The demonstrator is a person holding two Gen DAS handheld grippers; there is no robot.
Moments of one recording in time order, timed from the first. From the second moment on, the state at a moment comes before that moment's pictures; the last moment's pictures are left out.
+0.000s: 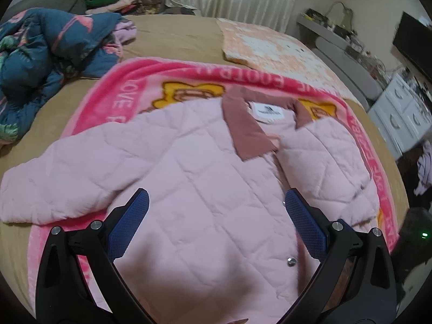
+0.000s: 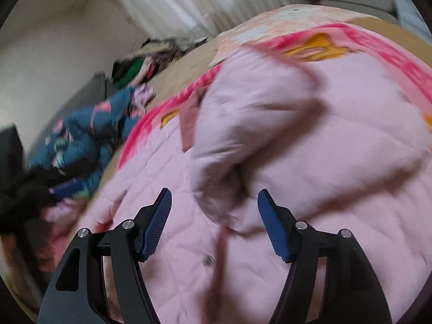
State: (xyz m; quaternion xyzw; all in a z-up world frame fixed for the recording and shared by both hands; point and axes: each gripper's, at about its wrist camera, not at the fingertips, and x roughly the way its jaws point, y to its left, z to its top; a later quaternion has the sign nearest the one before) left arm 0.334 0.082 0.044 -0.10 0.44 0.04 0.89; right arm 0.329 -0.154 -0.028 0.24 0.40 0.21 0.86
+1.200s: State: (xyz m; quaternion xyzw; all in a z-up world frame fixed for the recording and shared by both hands) left arm 0.372 -0.034 0.045 -0.01 0.41 -0.02 0.91; right arm 0.247 -0.310 -0.016 0.29 0.37 0.06 0.88
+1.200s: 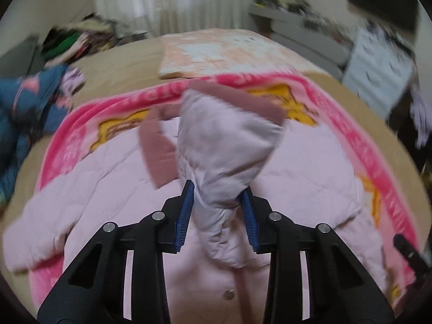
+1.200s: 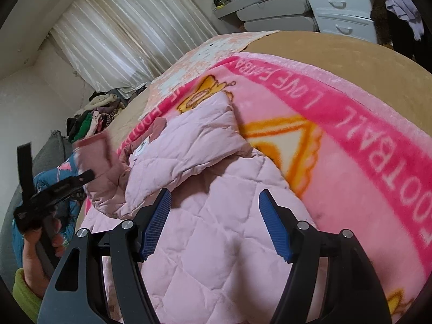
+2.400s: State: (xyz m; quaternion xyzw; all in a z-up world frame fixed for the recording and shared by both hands) left arm 0.326 0.093 0.040 -0.20 0.36 -0.04 0.91; right arm 0.267 -0.261 0.000 0.20 0.37 0.09 0.90
